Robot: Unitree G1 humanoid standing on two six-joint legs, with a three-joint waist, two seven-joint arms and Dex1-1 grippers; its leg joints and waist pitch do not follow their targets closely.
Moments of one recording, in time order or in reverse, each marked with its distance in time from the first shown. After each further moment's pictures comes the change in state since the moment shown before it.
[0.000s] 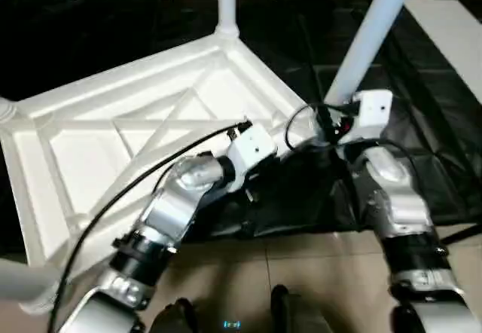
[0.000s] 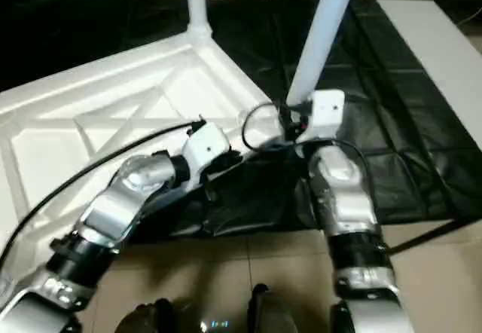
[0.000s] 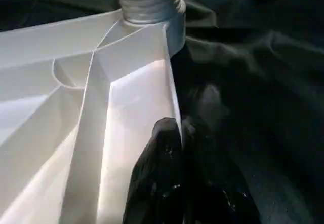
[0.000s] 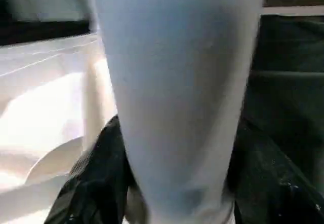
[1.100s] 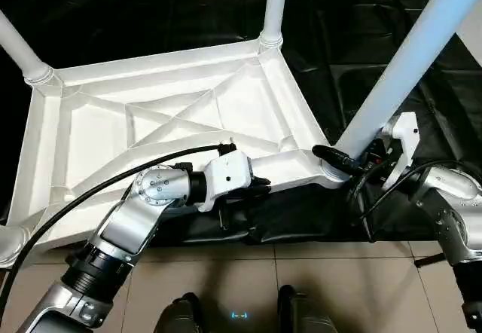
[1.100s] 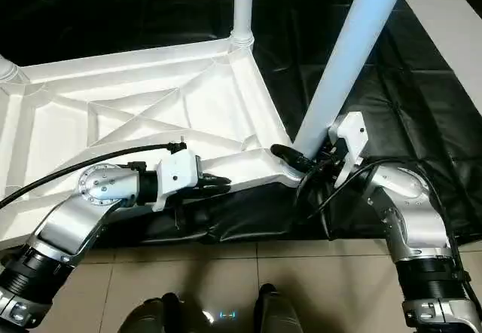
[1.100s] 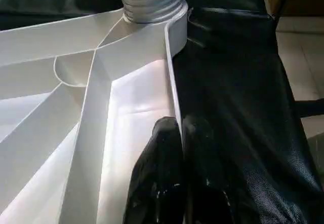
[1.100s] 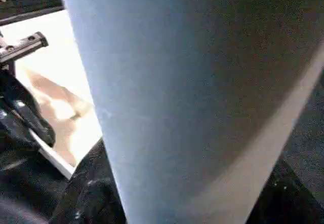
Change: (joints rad) left arm 0.089 0.165 0.001 -0.097 -0.125 -0.139 -0.236; right arm 0.160 -0.259 0.036 -0.164 0.141 0.001 0.601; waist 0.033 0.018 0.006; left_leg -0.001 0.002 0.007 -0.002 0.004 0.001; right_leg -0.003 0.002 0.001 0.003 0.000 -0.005
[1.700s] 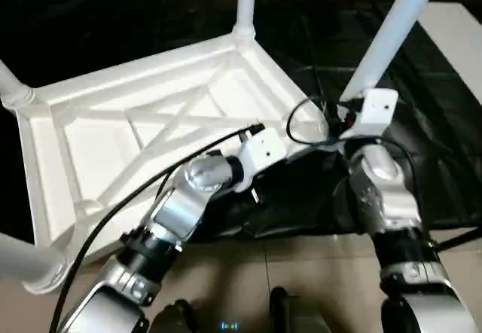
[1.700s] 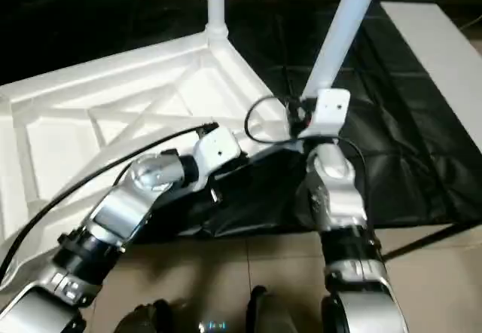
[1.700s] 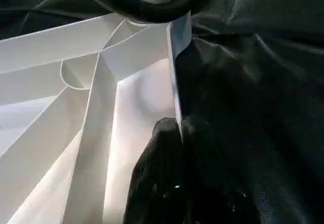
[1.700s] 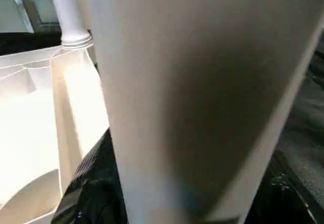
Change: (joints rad) left arm -0.146 -0.231 -0.047 0.150 0.174 0.181 0.307; right arm -0.234 0.360 -0.083 0.302 -0.201 -0.097 -0.851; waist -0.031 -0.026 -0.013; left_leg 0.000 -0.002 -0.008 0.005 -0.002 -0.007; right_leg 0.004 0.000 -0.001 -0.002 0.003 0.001
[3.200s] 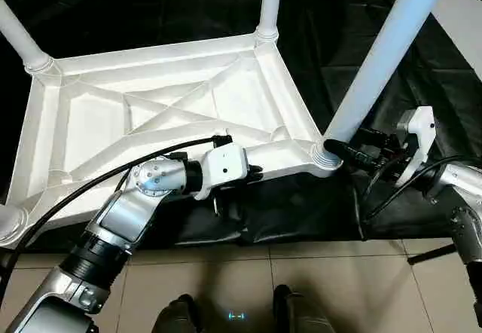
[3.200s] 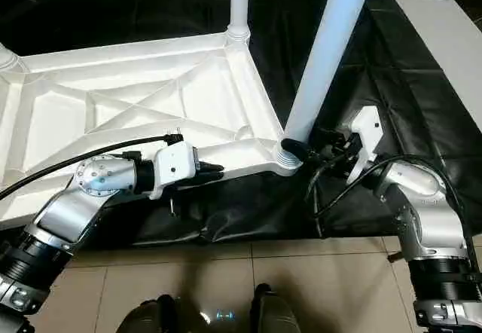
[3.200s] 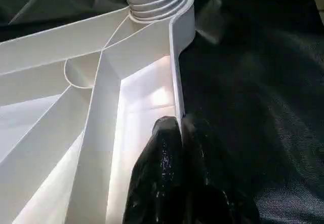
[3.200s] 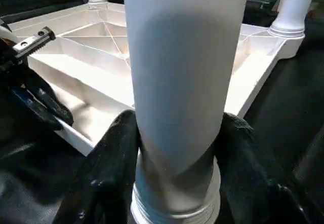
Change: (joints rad) left arm 0.089 0.254 0.039 -0.061 -0.114 -0.264 -0.259; right arm 0.236 -0.402 0.041 -0.320 0.228 0.132 0.890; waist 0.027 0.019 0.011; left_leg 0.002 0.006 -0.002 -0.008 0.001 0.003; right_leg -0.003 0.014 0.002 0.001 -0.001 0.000
